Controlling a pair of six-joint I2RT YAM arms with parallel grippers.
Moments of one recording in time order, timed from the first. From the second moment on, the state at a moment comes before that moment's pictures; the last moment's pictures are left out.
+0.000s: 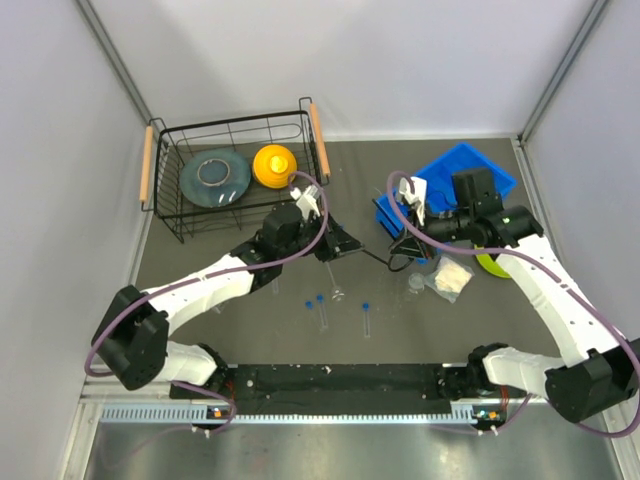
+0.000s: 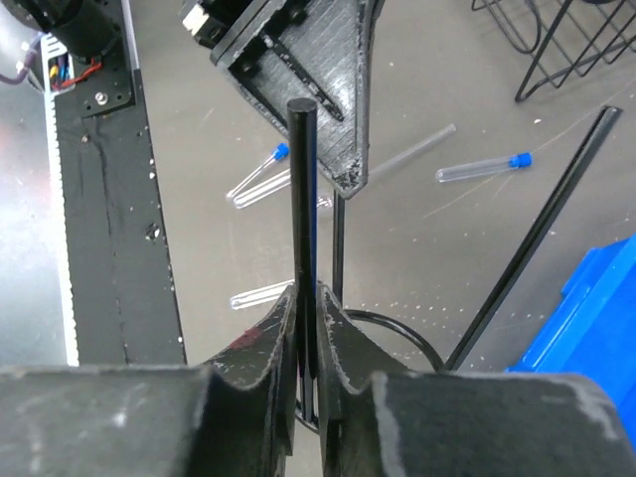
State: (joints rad) left arm -0.72 1.36 0.84 0.22 0.38 -1.08; right arm 0.37 1.16 1.18 -0.82 -0.86 -0.53
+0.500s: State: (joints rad) left arm -0.69 1.25 0.83 0.20 0.33 -1.09; right arm 0.33 1.18 1.34 -0.92 -0.79 -0.52
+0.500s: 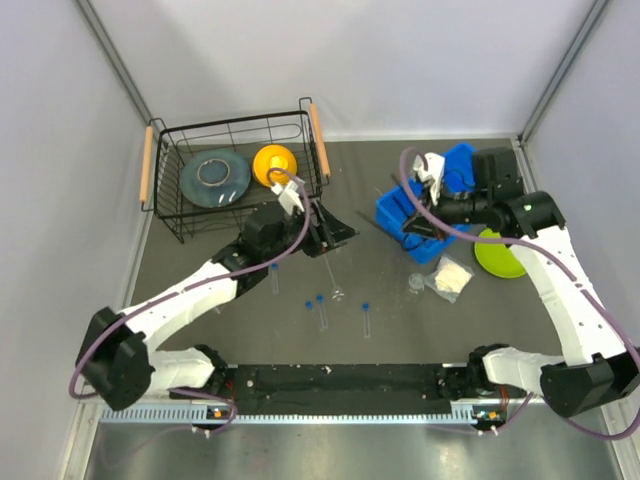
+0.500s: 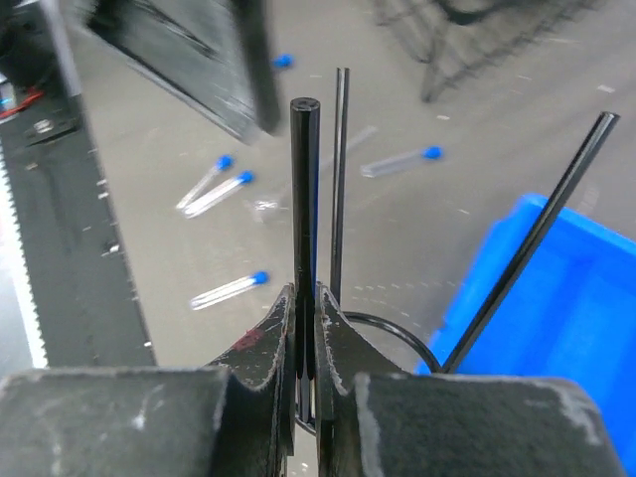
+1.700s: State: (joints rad) left arm -0.46 0.79 0.64 -0.10 0.19 -0.68; right arm -0.11 2.07 2.05 -0.95 -0.23 -0.80
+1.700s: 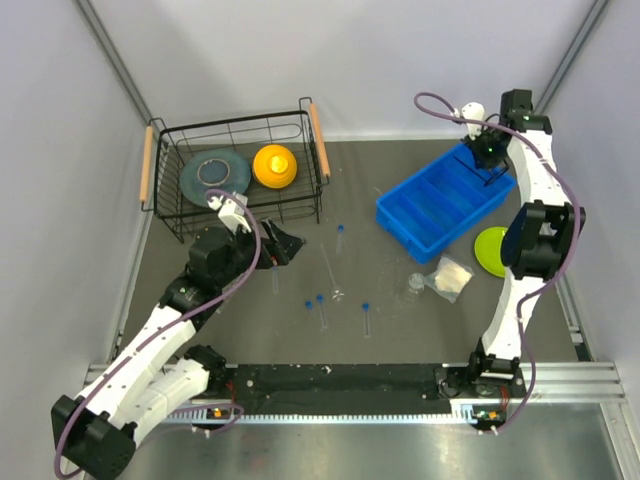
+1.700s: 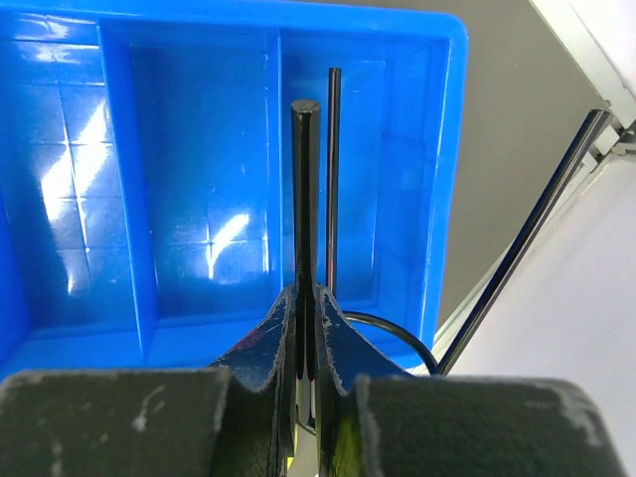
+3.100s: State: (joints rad) left arm -0.63 0.98 0.78 -0.16 0.42 -0.59; right arm -0.11 1.32 1.36 -0.86 -0.91 -0.60
